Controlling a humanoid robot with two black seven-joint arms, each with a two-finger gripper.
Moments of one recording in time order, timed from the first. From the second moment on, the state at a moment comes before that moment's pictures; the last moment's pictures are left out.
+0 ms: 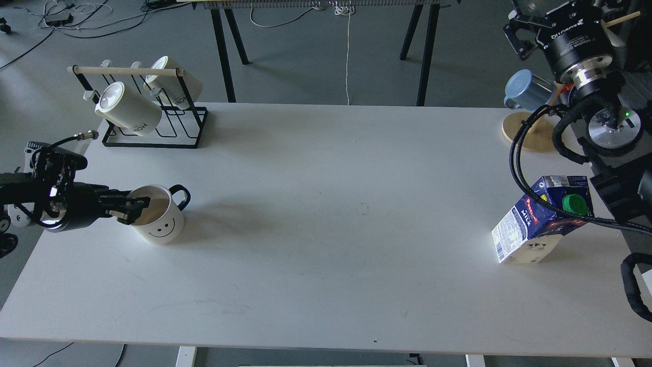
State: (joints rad) left arm -0.75 0.93 -0.26 -1.11 1.75 -0.28 -0.28; right arm 0.91 -0.37 0.90 0.62 0.26 0.49 0.17
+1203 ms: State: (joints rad) left arm -0.97 0.44 -0.20 -1.39 1.86 -0.49 0.03; right arm 1.11 -0.36 0.85 0.54 0.26 0.49 0.17
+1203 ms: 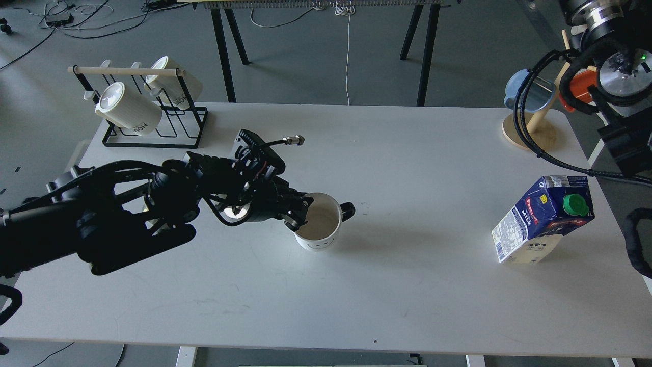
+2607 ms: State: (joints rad) left arm -0.95 0.39 -1.04 -0.99 0.62 -0.49 -0.02; right arm 0.96 -0.74 0.74 0.85 0.52 0.49 0.15
